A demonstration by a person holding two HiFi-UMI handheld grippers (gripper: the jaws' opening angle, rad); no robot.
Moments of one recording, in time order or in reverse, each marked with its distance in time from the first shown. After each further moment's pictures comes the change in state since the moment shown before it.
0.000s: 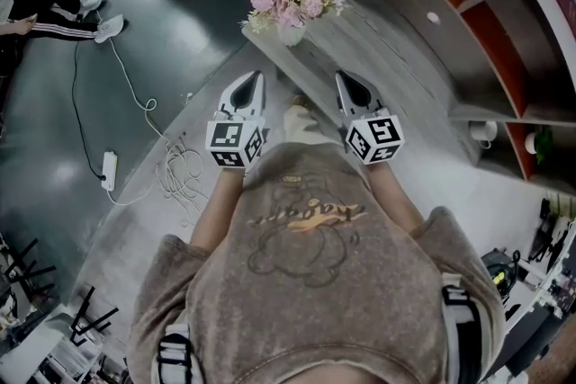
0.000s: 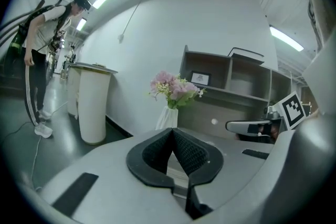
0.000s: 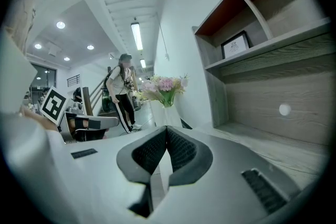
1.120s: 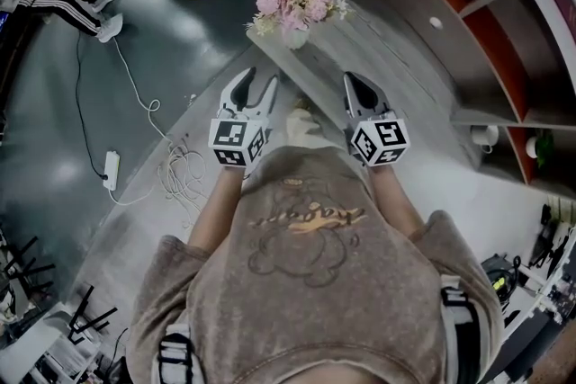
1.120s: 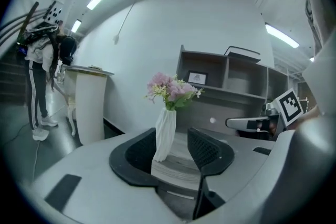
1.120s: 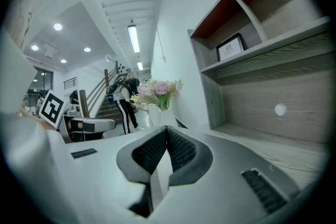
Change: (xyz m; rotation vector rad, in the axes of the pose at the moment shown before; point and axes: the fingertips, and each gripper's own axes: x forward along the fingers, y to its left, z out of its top) left arm 0.002 -0.002 0.005 0.043 0.007 -0.027; right arm -0.005 -0.010 0.006 0.025 -0.023 -0.031
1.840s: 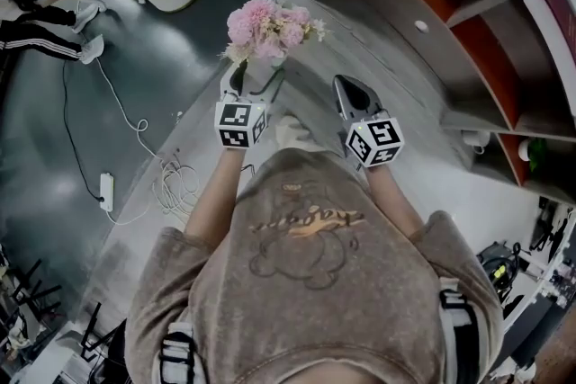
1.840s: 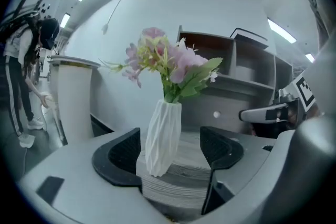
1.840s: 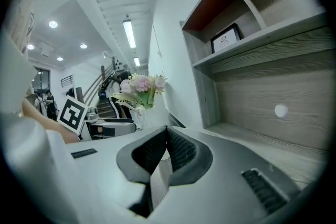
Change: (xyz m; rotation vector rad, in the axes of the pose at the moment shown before) left arm 0.112 0.007 -0.011 0.040 0.056 -0.068; right arm 0.029 -0.047 -0.001 0.006 0.053 -0.020
